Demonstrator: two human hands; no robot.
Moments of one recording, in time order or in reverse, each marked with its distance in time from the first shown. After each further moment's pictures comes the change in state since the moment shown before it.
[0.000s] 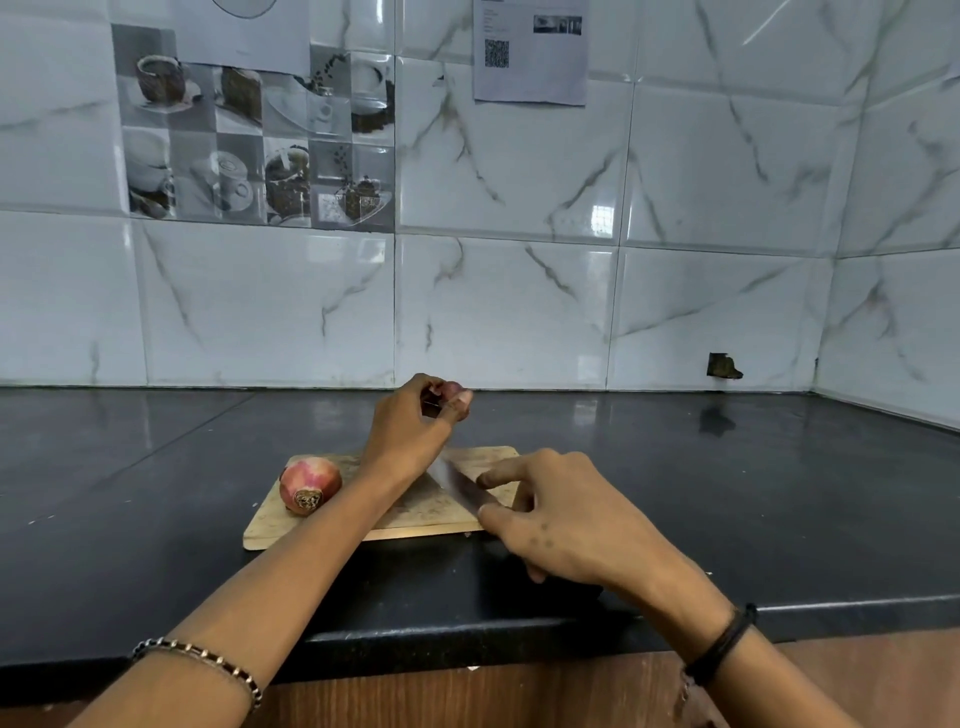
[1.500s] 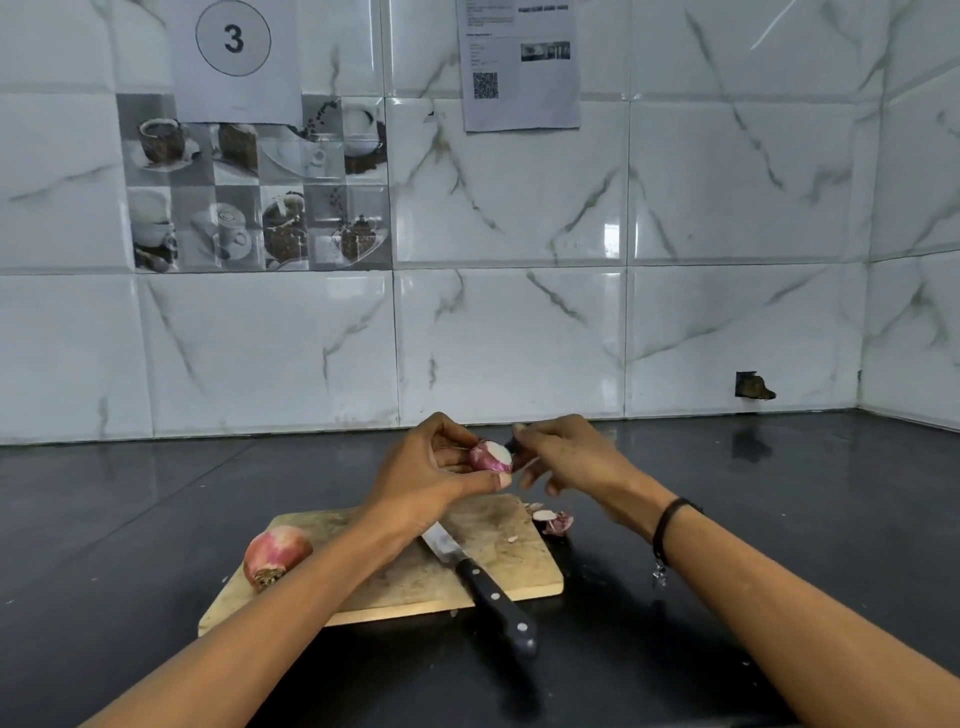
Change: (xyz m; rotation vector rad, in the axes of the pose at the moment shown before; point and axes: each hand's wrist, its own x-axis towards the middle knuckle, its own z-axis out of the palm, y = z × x) left_hand 0.009 0.010 0.016 -0.184 -0.169 -0.100; right_hand 0.127 0.075 -0.030 0.468 0.115 -0.002
